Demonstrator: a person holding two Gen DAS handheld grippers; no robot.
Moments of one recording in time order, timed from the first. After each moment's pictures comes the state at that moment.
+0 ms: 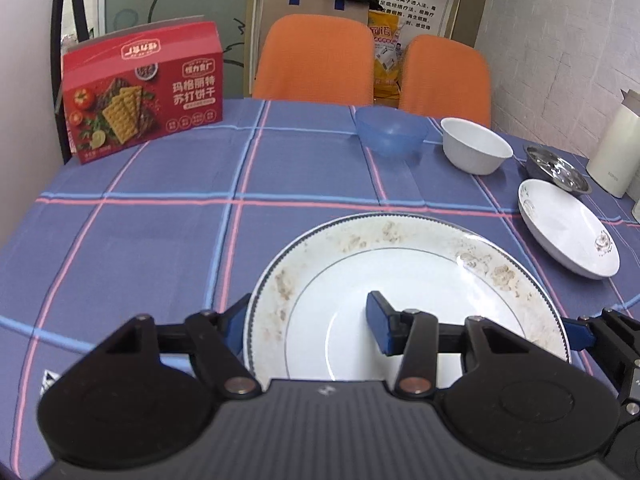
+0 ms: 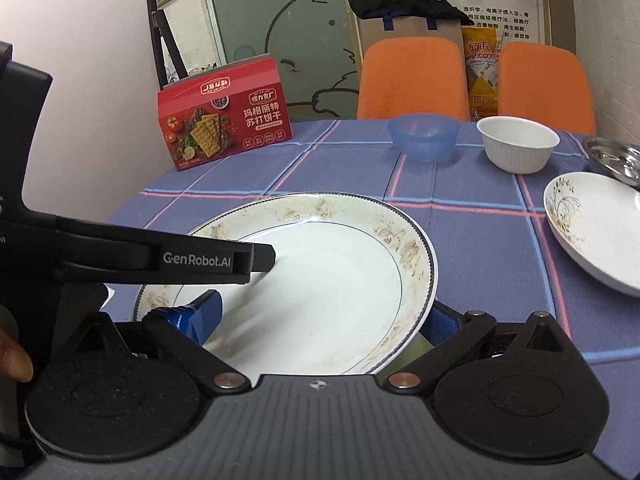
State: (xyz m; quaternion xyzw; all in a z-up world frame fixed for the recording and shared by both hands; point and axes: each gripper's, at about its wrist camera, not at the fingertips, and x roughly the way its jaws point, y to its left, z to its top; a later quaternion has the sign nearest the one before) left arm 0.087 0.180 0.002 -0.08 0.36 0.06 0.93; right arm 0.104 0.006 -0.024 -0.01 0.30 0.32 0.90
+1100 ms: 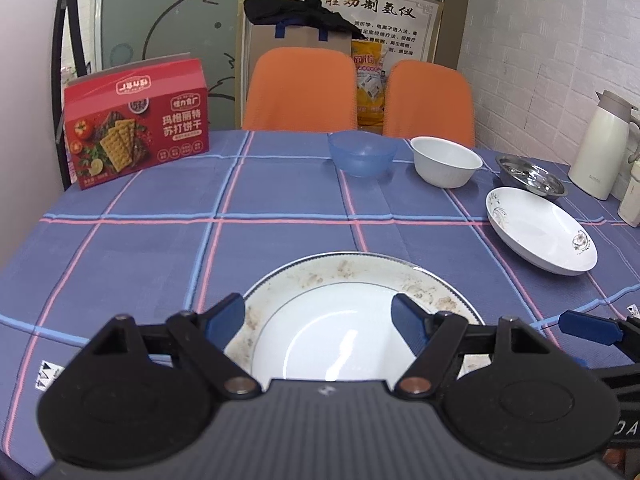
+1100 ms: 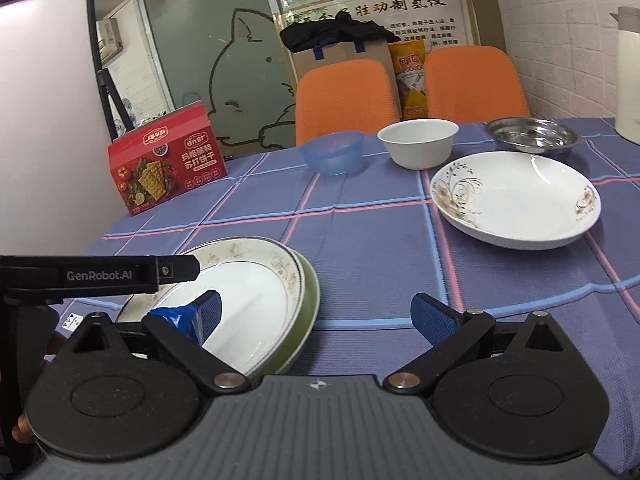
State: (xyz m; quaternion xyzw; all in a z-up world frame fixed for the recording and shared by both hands) left arm 0.064 0.142 0.010 -0.06 0.31 0.05 0.95; right arm 0.098 -0.074 -0.029 0.06 0.27 0.24 0.93
